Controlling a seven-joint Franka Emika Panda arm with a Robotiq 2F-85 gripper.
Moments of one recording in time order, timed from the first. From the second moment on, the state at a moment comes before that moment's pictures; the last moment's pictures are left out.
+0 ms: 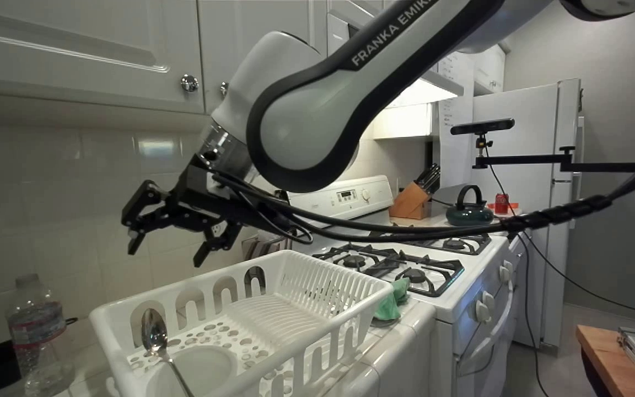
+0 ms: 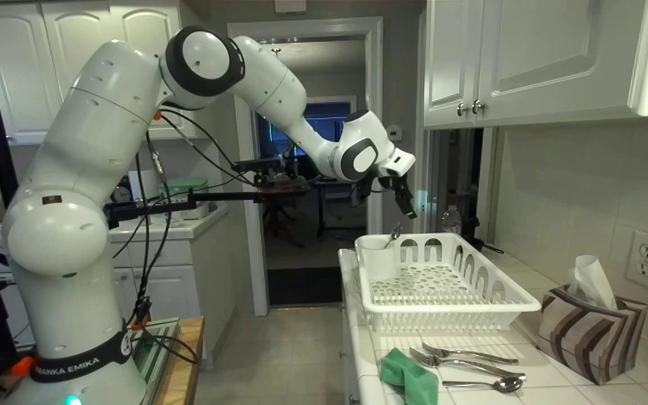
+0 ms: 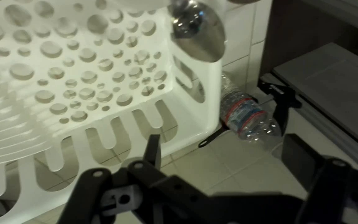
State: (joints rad) arm 0.51 0.52 -0.19 -1.74 0.10 2.93 0.80
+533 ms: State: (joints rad) arm 0.52 0.50 -0.42 -1.77 -0.19 2.73 0.98
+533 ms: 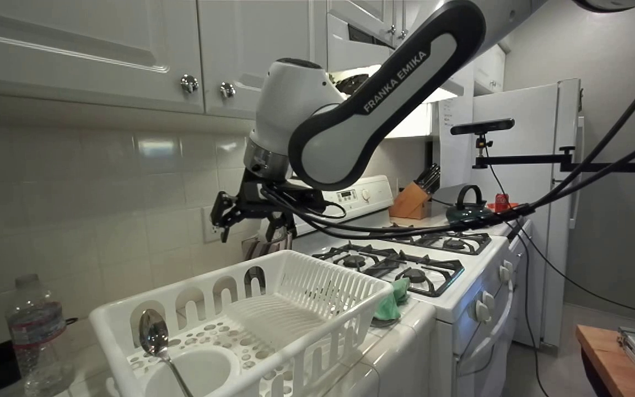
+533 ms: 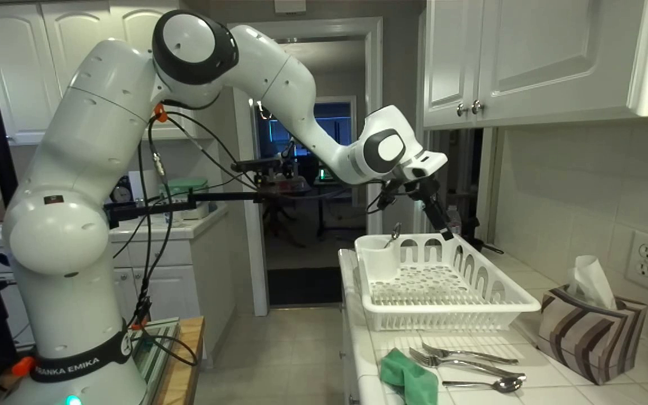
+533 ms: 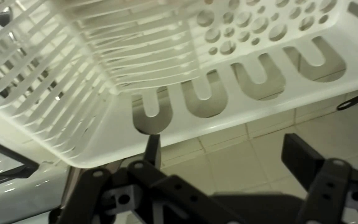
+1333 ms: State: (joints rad) arm 0.46 0.46 -0.41 -1.87 -0.33 2.72 1.17
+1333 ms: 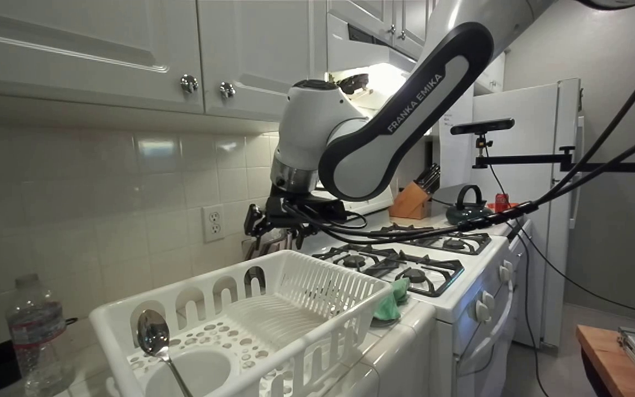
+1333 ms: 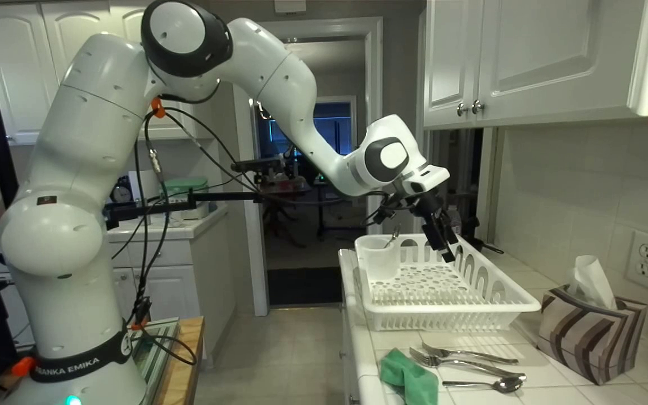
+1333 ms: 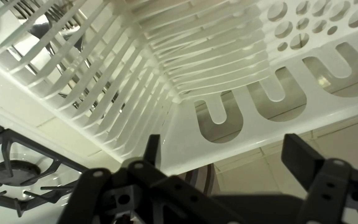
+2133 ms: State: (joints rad) arm 0.21 0.49 -0.37 -1.85 -0.33 2.69 1.14
